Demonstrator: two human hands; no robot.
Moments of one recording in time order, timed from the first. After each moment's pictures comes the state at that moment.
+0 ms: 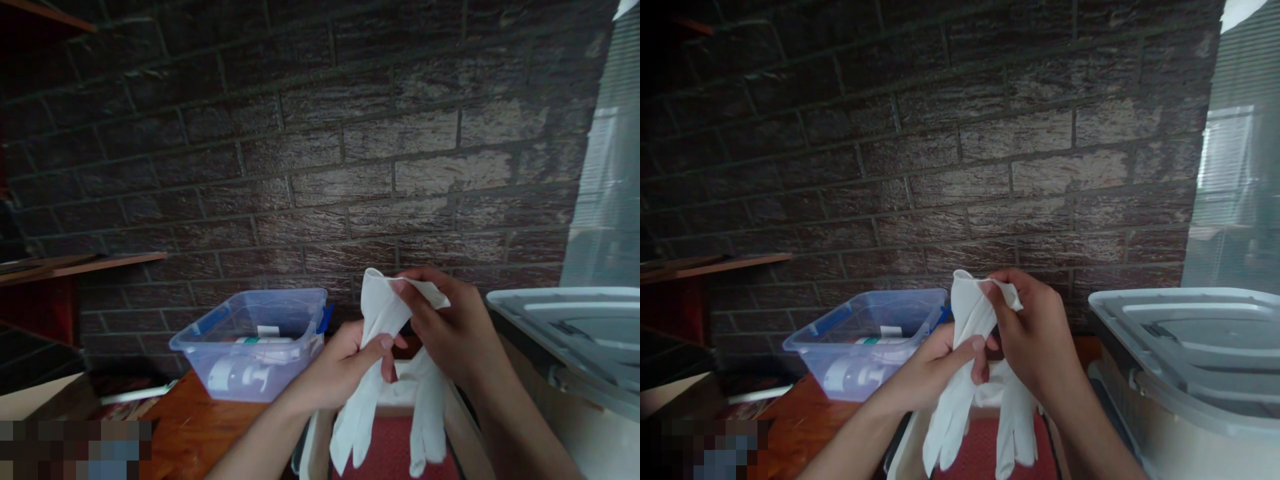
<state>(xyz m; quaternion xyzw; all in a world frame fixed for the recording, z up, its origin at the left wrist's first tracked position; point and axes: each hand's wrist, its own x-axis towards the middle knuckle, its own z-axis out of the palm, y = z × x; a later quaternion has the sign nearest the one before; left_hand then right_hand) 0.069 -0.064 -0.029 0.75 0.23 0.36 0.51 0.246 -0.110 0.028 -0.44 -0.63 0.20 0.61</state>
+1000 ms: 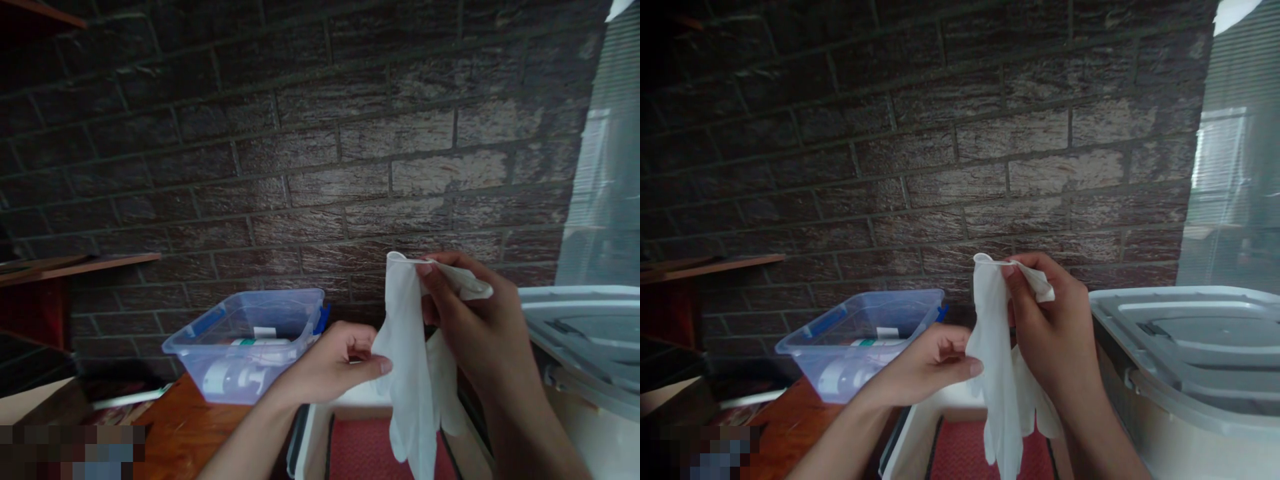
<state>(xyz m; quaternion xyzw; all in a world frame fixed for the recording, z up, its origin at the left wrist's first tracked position) 0.057 -0.056 -0.022 0.78 0.20 0.26 0.54 0.255 -0.110 0.027 -0.40 -0.56 0.13 0.71</state>
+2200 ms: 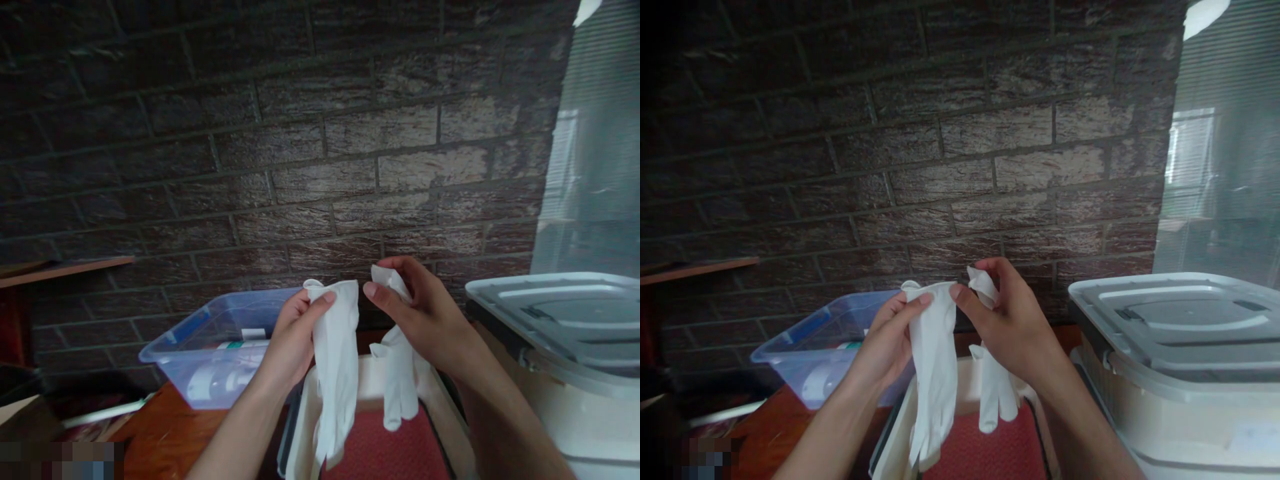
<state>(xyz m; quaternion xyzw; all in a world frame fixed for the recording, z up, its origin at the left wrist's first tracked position) 0.057 -0.049 -0.007 0.52 0.24 0.59 0.57 0.246 -0.090 0.014 -0.39 -0.63 0.22 0.63</state>
